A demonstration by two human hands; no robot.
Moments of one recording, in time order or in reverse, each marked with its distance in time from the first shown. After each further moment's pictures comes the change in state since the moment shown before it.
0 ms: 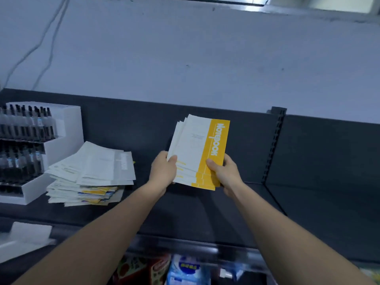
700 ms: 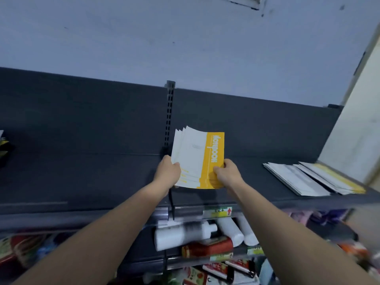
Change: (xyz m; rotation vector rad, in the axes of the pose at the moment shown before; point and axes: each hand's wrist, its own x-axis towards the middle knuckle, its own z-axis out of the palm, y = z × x) left_hand -0.155 0.069 0.300 0.079 -0.325 -0.070; right_hand -0.056 0.019 -0.350 -0.449 0.287 0.201
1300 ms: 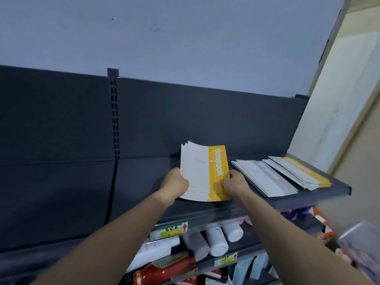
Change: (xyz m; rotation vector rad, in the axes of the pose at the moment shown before) left_hand 0.041 0.024 0.170 0.237 -0.275 0.015; right_hand 0.078 0.085 -0.120 -0.168 0.132 0.180
